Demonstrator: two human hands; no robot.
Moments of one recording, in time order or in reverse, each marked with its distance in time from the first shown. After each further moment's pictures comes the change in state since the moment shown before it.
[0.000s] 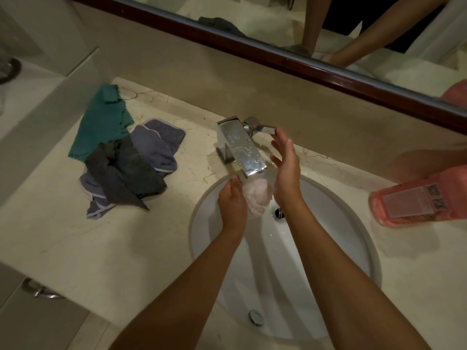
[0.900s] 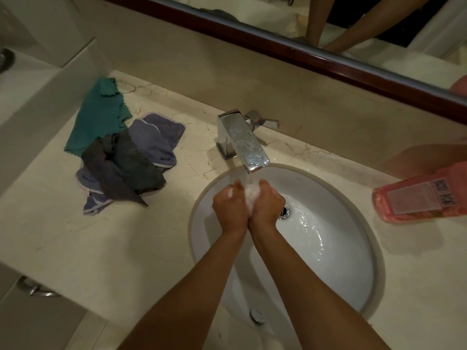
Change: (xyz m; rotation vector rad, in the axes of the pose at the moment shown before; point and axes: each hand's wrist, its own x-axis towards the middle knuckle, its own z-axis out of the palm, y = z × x) left_hand -0.003 -0.016 -0.006 0.109 0.131 0.055; right_hand -0.051 0.079 0.019 0.132 0.439 0.430
